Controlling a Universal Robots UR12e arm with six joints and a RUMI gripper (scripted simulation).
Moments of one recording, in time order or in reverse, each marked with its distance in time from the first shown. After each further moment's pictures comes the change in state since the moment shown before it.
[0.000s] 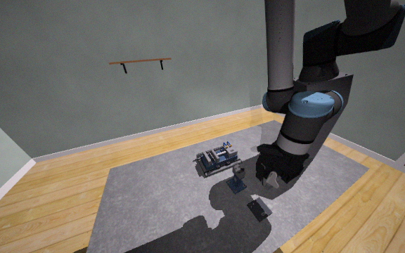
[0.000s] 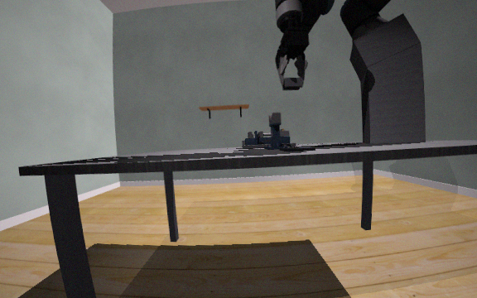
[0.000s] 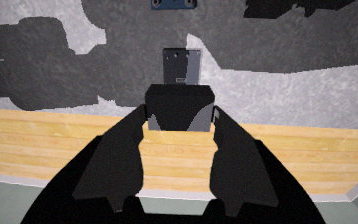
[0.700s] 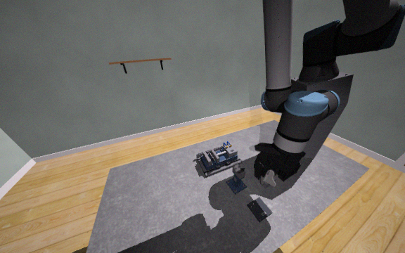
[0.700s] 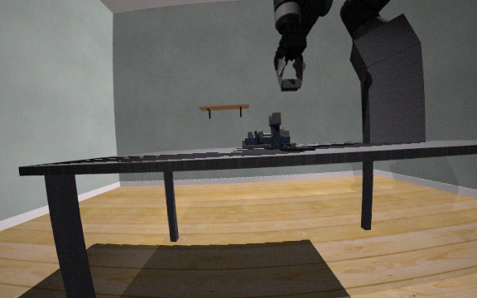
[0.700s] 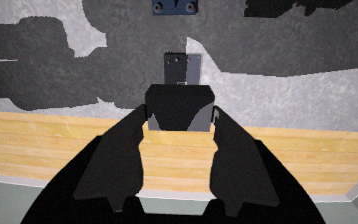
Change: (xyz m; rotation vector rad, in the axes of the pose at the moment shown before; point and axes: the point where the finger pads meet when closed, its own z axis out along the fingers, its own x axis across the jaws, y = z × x) arm -0.002 -0.010 0.000 0.000 0.000 -0.001
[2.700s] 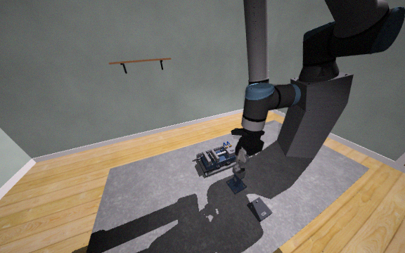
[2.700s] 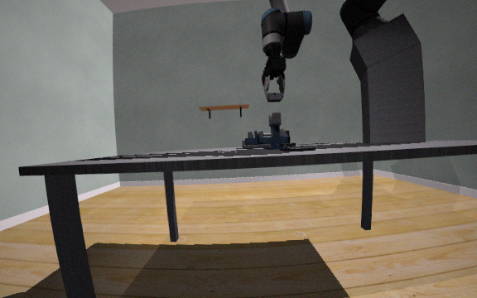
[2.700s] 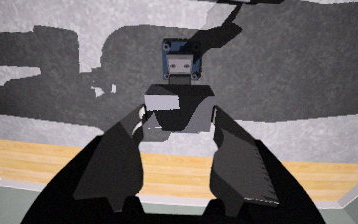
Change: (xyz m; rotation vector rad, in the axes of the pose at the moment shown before) arm -0.017 -0.144 0.000 0.000 -0.001 -0.015
